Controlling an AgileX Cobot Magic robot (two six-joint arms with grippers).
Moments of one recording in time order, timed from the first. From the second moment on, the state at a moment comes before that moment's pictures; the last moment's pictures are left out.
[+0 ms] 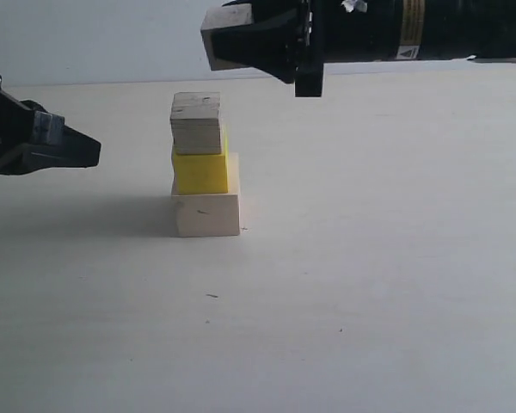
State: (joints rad) left arm -0.22 1.25 -0.78 -0.93 0.70 0.77; right arm 0.27 1.87 -1.20 -1.40 -1.17 0.94
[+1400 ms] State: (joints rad) left arm -0.22 1.25 -0.78 -0.95 0.70 0.80; right arm 0.36 2.08 -1.42 -1.49 -1.21 0.95
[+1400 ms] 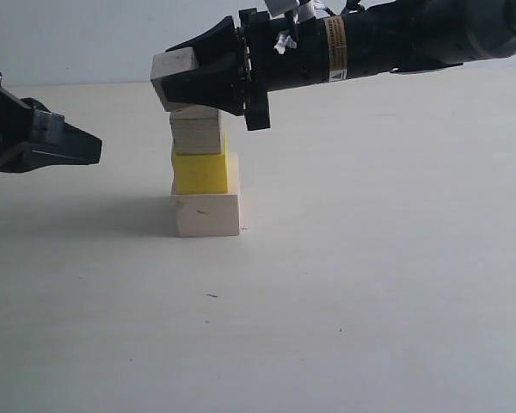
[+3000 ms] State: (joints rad) left arm -0.22 1.25 -0.78 -0.95 0.68 0.80; right arm 0.33 2.11 -1.41 -1.43 -1.22 0.94
